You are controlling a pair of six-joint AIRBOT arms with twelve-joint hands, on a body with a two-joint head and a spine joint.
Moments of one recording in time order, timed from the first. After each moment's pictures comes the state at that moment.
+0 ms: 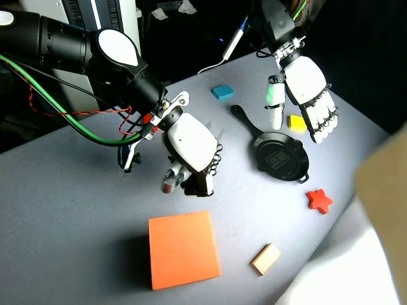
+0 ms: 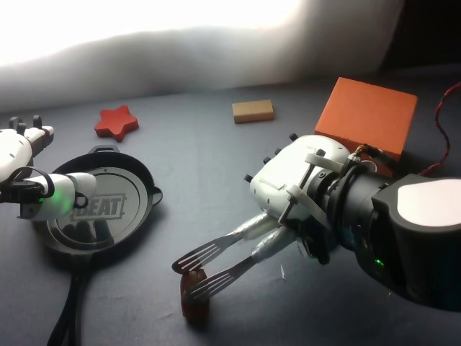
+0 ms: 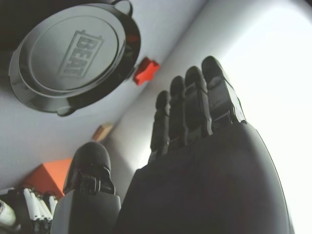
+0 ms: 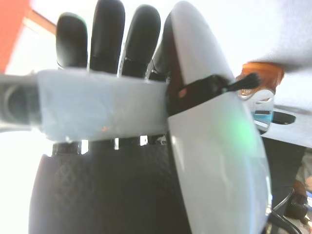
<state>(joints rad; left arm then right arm) 0.54 -0.79 0.74 -1.47 -0.90 2.12 -0.30 -1.35 0.88 -1.39 -0.76 0.24</state>
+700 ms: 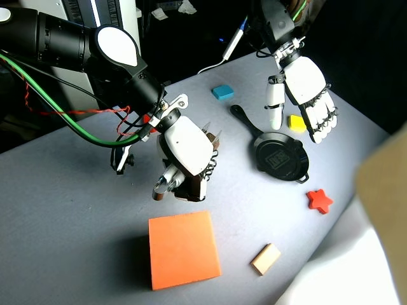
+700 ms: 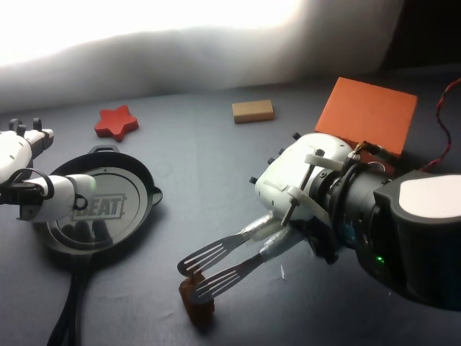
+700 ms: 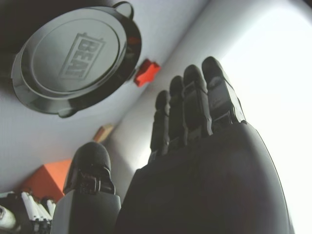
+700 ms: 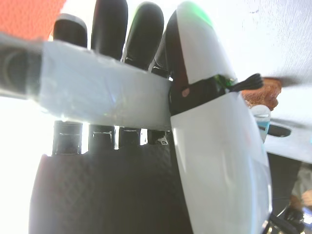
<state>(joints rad) 0.55 -0.79 0.74 -1.47 -0.90 2.12 -0.28 -1.34 0.86 -1.33 -0.78 0.12</state>
